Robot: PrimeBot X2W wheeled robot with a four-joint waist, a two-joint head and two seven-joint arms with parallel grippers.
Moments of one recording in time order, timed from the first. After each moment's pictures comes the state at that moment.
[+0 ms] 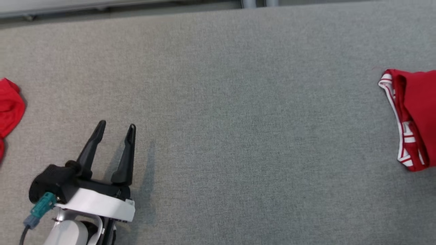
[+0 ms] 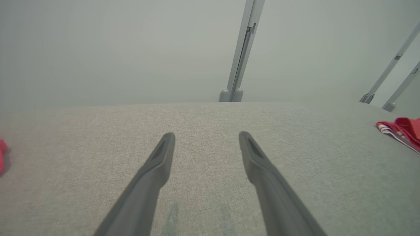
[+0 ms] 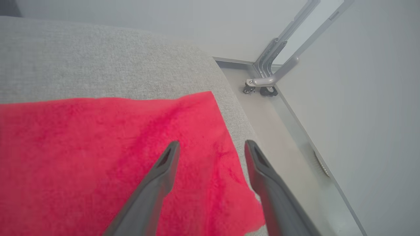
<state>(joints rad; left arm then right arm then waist) -0.14 0.33 -0.28 -0.05 -0.49 0.07 -0.18 -0.60 -0.32 -0.46 0.57 -0.25 0.13 0.26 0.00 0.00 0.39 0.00</state>
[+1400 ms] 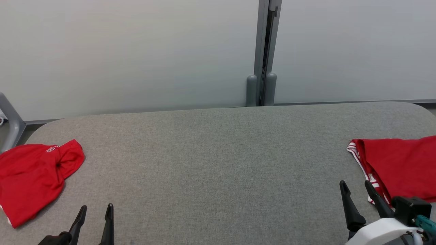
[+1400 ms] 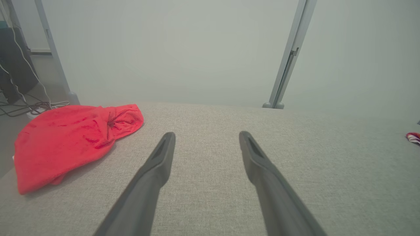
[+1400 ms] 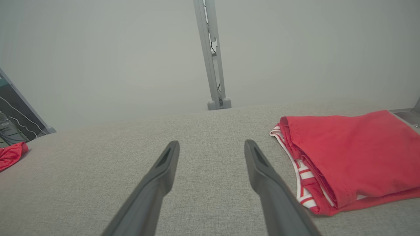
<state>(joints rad) 0.14 0.28 -0.18 0.19 -0.47 0.08 -0.26 0.05 -0.05 0.00 0.13 0.26 0.13 -0.01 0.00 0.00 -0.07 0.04</state>
